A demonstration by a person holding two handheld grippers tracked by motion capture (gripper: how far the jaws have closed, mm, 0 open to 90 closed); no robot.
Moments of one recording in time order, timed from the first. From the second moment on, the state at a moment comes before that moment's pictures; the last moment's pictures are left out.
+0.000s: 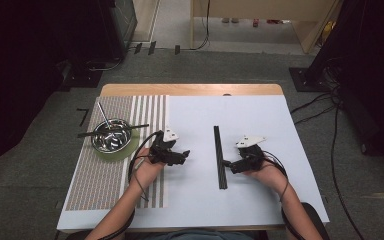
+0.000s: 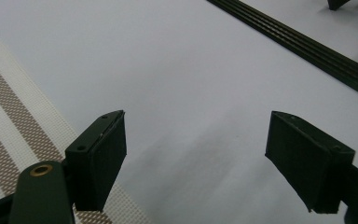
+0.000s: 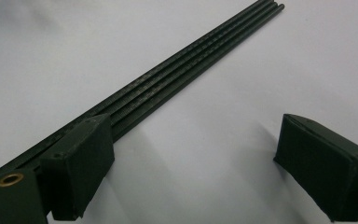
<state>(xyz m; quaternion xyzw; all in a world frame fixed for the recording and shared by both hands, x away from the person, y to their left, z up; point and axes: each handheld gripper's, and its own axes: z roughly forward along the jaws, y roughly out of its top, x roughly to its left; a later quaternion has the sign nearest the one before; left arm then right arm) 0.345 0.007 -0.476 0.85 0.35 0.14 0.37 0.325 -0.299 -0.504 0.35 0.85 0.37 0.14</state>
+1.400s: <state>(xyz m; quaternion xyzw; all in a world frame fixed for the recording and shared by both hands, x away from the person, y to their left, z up) 0.333 -0.042 -0.498 0.87 0.30 0.12 0.37 0.325 -0.299 -0.503 0.35 0.85 0.37 0.14</state>
